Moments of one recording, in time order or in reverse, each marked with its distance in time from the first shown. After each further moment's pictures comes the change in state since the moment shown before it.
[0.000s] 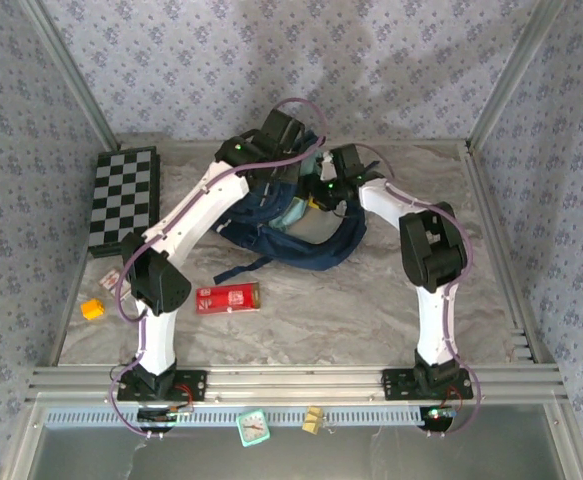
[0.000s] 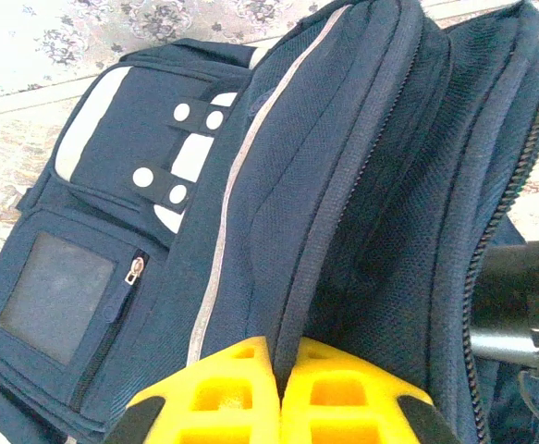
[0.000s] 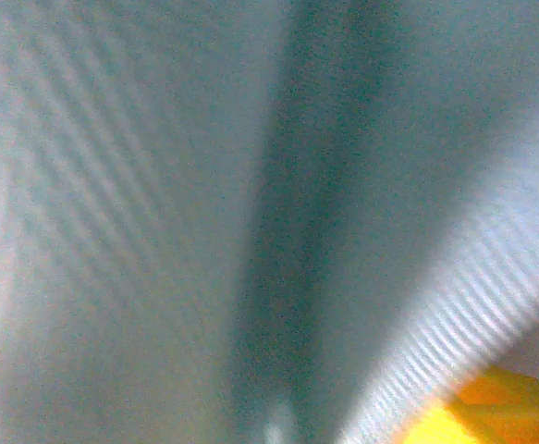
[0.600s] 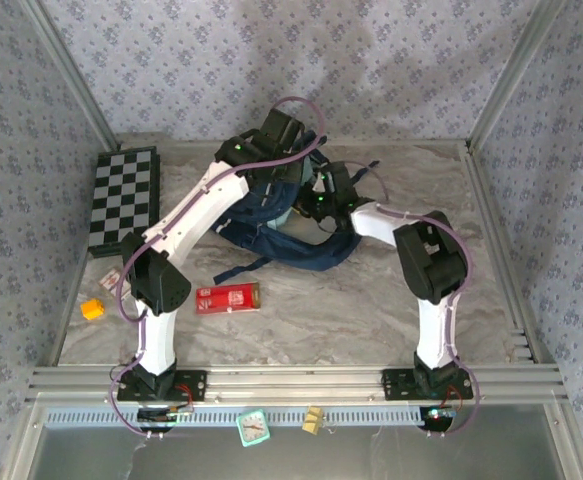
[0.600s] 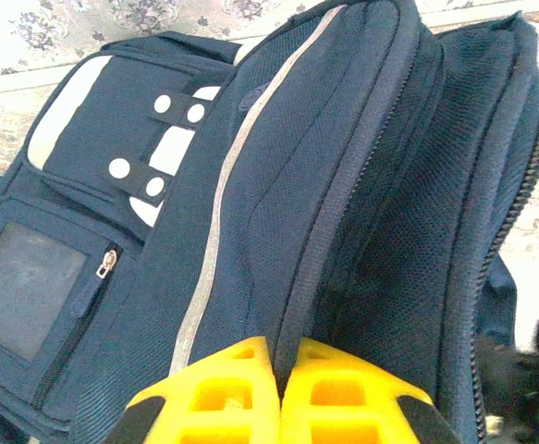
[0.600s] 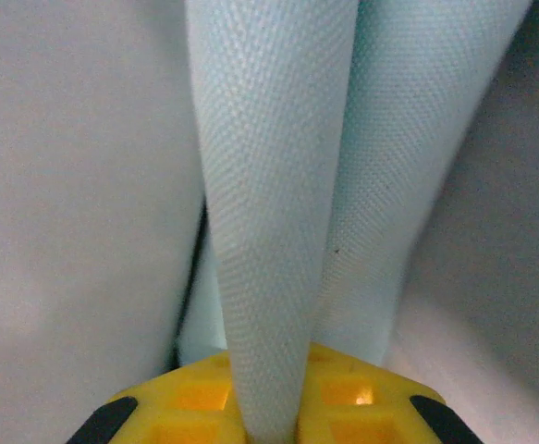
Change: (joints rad) left arm 0.003 0.000 -0.006 0.017 0.037 -0.062; right arm 0.133 -0.061 -0.249 0.481 0.164 0.383
